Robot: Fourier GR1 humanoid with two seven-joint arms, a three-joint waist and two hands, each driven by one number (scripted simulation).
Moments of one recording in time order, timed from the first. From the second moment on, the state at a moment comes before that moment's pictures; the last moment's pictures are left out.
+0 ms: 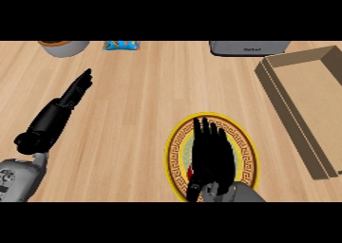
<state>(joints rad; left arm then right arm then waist) -0.25 0.47 -0.21 -1.51 0.10 0.00 -0.10 -0.35 -0.05 0.68 -1.67 0.80 0.30 1.23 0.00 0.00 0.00</state>
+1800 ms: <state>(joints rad) -0.26 0.39 -0.18 -1.51 0.02 -0.07 -0.10 -0.53 -0.13 0.36 -1.32 0.90 0.23 0.76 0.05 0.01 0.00</state>
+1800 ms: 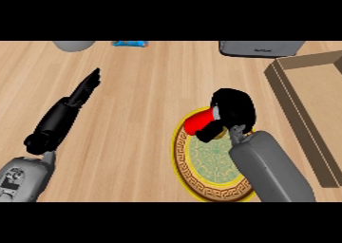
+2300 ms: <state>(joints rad) -0.28 0.39 -0.16 -1.49 0.02 -0.08 -0.09 -0.87 -0.23 0.24 -0.89 0.98 -0.01 0.45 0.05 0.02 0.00</state>
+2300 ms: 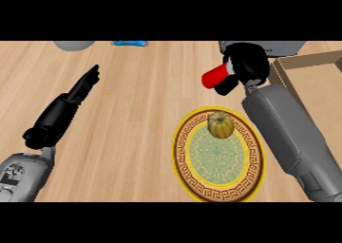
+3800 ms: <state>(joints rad) -0.24 0.37 -0.09 -1.50 -0.01 -0.12 -0.10 -0.99 -0.60 -0.16 -0.65 0.98 -0.12 0.56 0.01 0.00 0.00</state>
